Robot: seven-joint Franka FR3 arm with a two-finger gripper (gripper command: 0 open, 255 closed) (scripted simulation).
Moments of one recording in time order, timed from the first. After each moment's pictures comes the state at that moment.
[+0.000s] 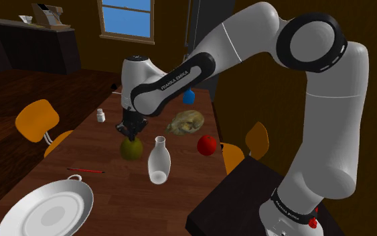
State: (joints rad) arm 0.18 0.35 0.27 -1.95 -0.17 2.42 0.65
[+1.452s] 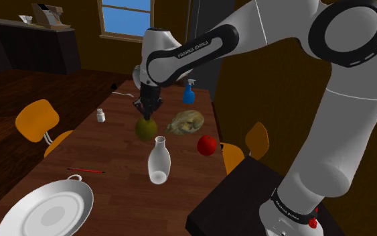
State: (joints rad) arm 0.07 0.15 0.26 -2.00 -0.06 2.29 0.47
